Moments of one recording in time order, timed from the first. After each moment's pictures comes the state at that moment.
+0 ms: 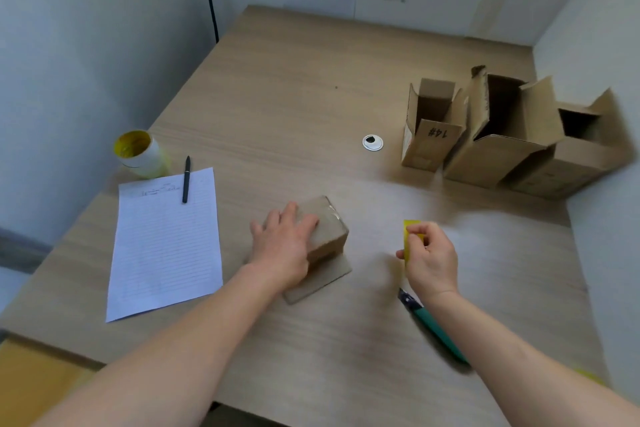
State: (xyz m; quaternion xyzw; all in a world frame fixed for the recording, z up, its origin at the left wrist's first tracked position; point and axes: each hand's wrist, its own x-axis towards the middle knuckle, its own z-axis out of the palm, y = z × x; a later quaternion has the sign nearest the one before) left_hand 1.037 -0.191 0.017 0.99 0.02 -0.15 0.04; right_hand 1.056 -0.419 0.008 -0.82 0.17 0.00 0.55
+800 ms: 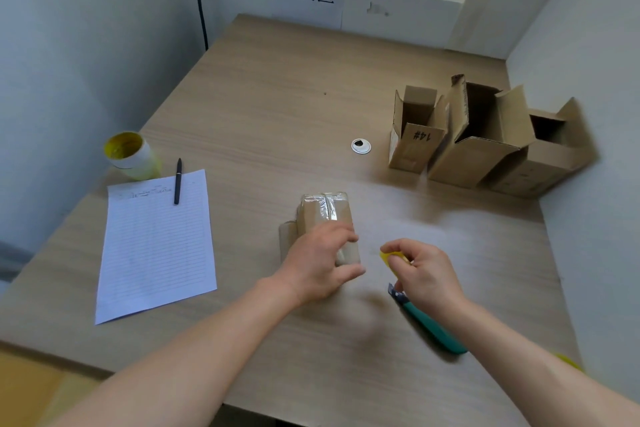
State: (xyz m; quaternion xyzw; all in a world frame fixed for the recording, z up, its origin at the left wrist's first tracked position) left_hand 1.016 -0.232 0.024 0.91 -0.14 -0.01 0.39; right_hand 1.022 -0.436 0.044 -0.90 0.03 0.12 0.43
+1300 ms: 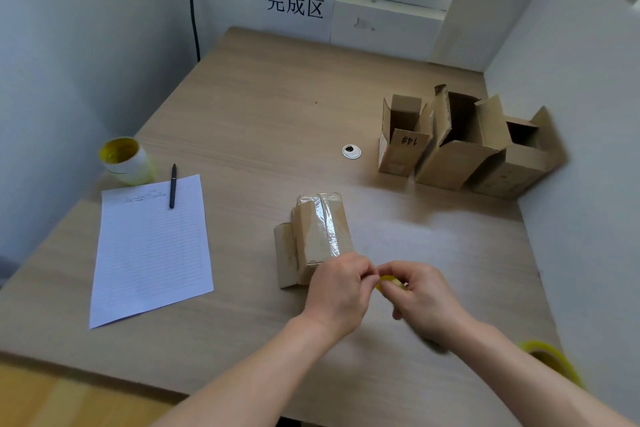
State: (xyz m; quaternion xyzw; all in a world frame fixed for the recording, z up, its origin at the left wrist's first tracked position) left_hand 0.968 -0.283 0.029 0.89 -0.07 0.05 0.45; right_hand 0.976 -0.437 0.074 -0.89 -0.02 0.20 0.40
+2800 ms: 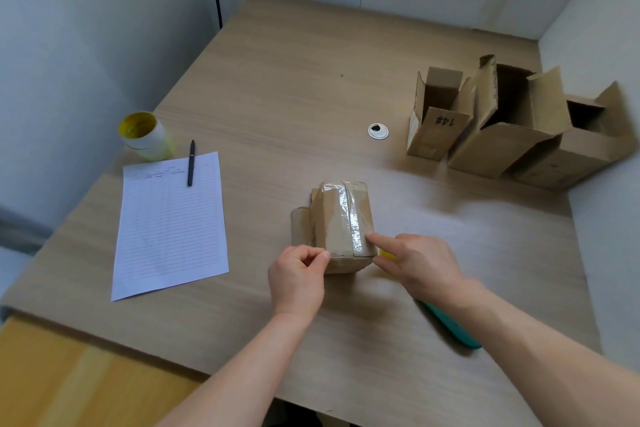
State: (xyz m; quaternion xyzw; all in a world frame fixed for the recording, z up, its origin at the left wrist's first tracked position) left_hand 0.967 -0.235 -0.007 0.79 0.32 0.06 0.52; right_hand 1.046 -0.432 0.004 -0.96 -0.27 0.09 0.07
